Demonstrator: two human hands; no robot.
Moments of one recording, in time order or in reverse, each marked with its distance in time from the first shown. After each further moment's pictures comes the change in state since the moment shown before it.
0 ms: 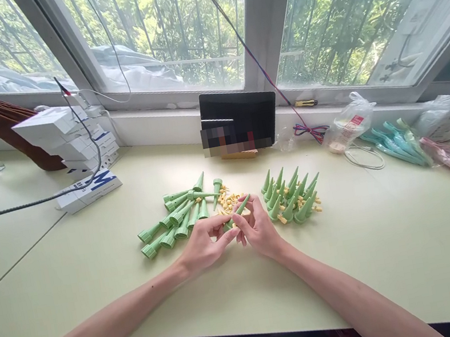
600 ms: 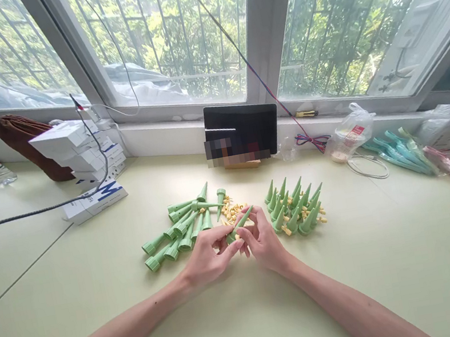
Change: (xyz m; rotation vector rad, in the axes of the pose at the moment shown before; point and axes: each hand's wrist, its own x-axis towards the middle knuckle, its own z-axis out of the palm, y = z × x) left_hand -0.001 -0.001 -0.001 0.091 -0.007 0.033; right_hand -0.001 0.004 0.002 0.006 0.004 -0.016
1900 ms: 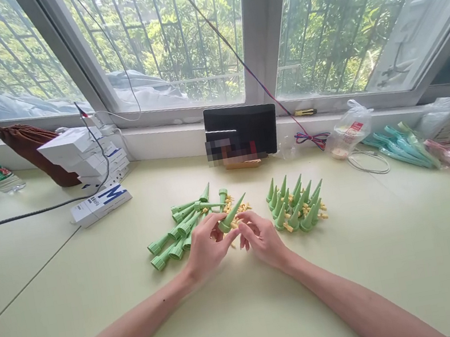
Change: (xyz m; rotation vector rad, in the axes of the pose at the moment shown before) left_hand 0.006 -0.014 0.001 0.139 0.301 0.011; right_hand 0.001 0.009 0.001 -0.119 0.016 -0.058
